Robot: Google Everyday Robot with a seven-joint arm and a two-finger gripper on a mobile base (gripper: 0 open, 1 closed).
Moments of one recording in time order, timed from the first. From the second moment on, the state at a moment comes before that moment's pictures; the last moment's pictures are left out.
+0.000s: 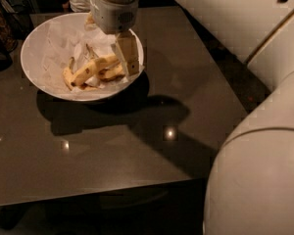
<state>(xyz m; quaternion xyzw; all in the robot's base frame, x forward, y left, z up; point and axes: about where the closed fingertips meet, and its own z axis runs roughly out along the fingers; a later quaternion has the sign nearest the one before) 0.588 0.078 0.942 -0.88 0.45 0.00 0.13</state>
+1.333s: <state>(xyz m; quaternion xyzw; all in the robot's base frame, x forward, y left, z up) 0.636 0.112 0.938 -0.91 0.40 0.03 0.14</state>
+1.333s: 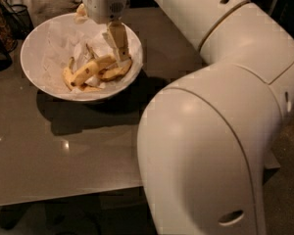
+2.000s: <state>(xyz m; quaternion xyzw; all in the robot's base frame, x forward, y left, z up) 0.643 0.137 0.913 -0.91 0.39 0.06 0.13</state>
